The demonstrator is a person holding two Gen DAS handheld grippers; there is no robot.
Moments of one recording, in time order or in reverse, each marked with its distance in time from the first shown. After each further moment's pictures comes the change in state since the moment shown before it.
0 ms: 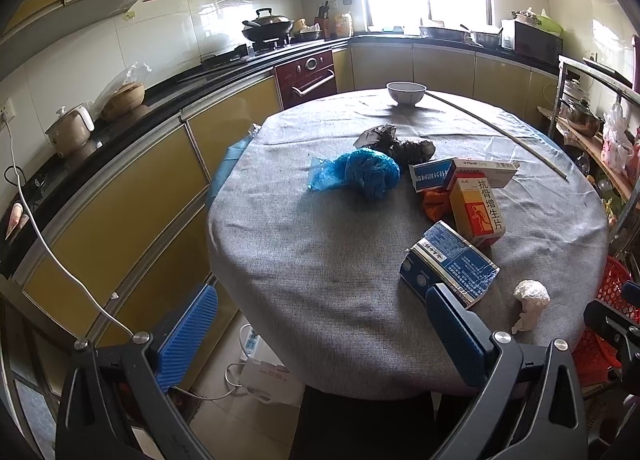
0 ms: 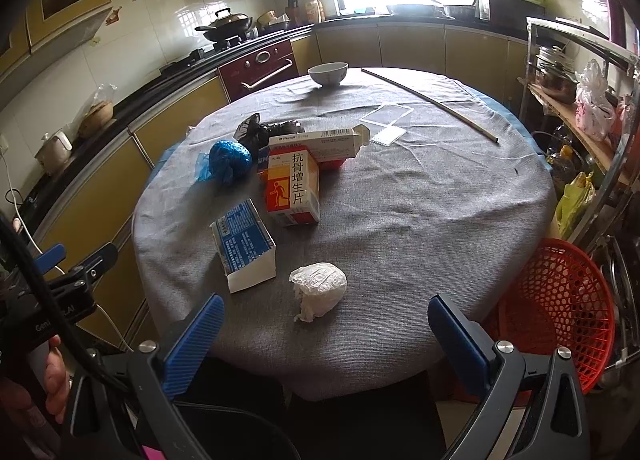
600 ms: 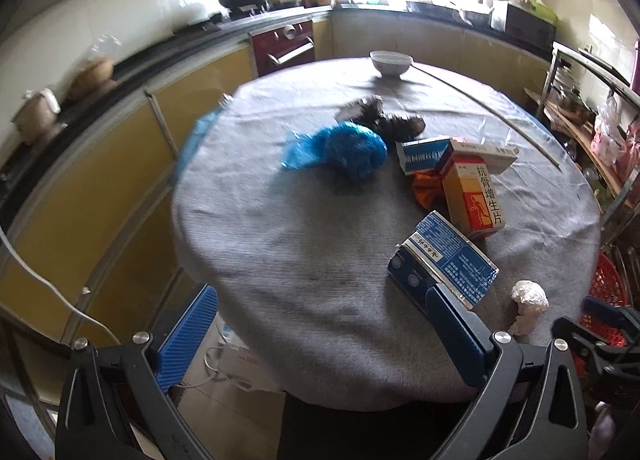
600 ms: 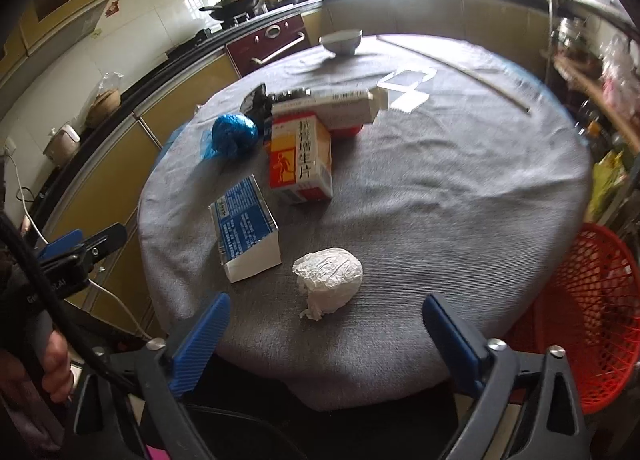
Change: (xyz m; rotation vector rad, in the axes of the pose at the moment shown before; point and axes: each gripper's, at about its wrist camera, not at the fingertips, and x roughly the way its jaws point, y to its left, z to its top) left arm 0.045 0.001 0.021 0.002 0.141 -0.111; right arm 0.048 -0.012 0.002 0.019 0.101 0.101
